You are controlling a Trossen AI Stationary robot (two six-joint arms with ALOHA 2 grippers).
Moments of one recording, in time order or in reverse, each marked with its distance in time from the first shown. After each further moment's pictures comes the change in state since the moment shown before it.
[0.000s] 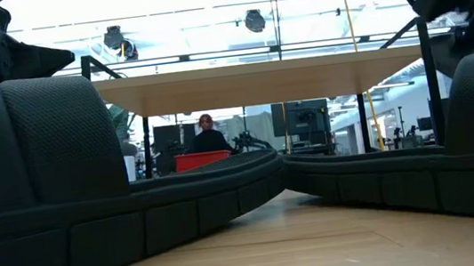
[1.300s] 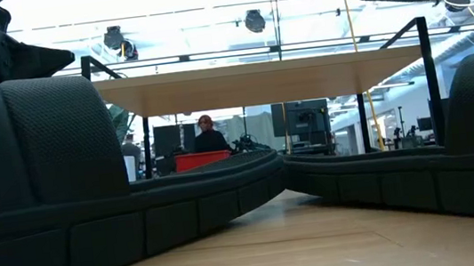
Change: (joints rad) left arm 0.000 0.000 0.000 -0.005 0.003 0.001; right arm -0.107 0.320 0.627 -0.198 -0.238 -0.226
